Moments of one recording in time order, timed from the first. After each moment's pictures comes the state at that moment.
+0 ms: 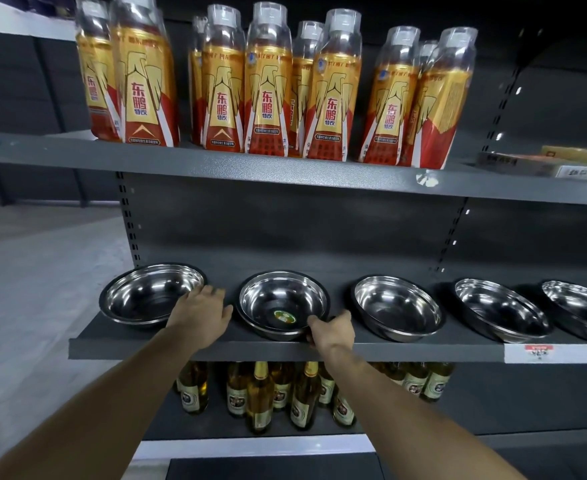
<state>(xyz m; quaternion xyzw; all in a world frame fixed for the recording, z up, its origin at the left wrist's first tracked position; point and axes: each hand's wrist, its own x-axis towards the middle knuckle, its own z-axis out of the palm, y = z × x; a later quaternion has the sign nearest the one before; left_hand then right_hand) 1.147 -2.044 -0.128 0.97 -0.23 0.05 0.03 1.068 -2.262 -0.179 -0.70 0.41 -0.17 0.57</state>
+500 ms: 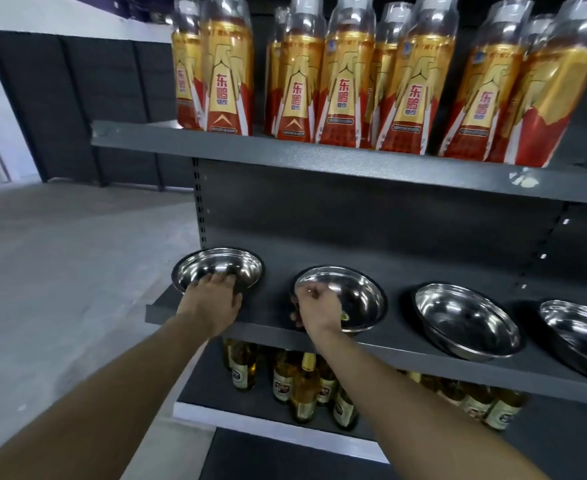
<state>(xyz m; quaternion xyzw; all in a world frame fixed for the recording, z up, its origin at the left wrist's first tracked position) 1.140 -1.977 -0.120 0.99 -0.14 0.04 0.00 1.113 -2.167 -0.157 -0.70 0.20 -0.13 0.67</state>
